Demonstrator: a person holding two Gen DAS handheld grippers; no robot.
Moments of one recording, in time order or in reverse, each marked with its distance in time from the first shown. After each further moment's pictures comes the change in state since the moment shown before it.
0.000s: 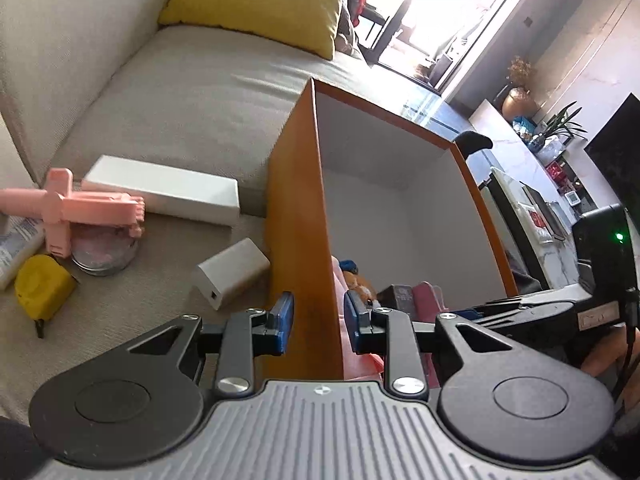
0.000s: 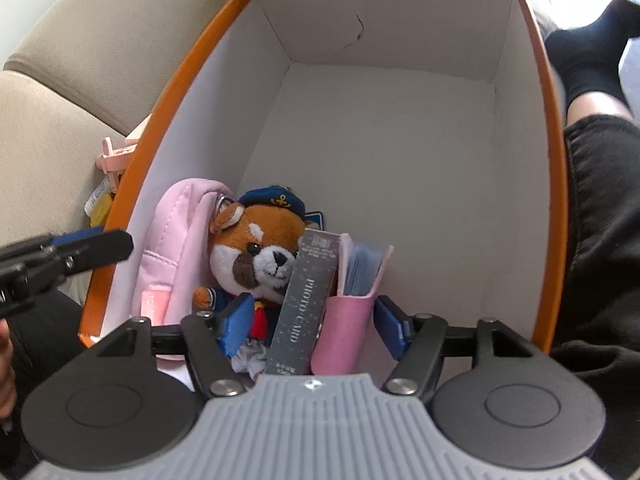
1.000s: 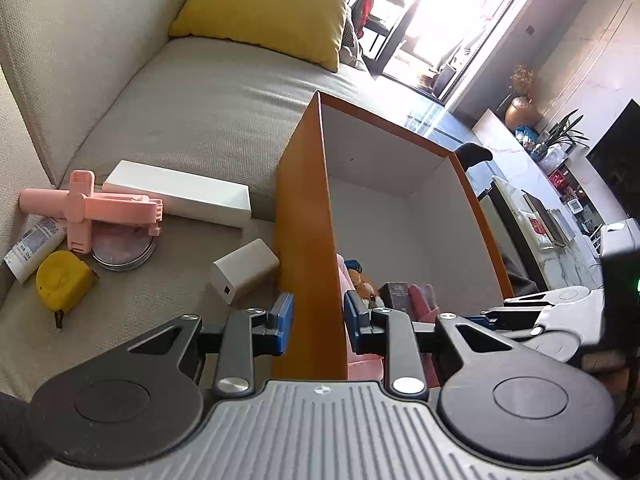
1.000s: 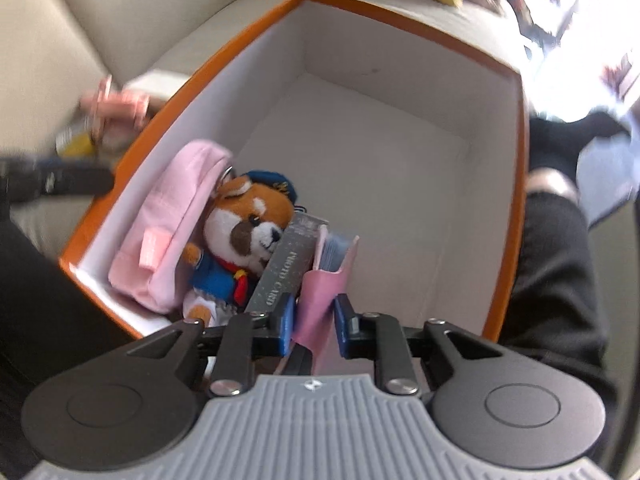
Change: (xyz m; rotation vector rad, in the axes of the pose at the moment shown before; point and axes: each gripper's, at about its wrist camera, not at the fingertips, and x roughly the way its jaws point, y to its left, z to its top) left arm -0.016 0.002 -0.004 -0.010 -0.028 0.010; right arm -0.018 0.059 -0.013 -0.269 -0.052 -0.293
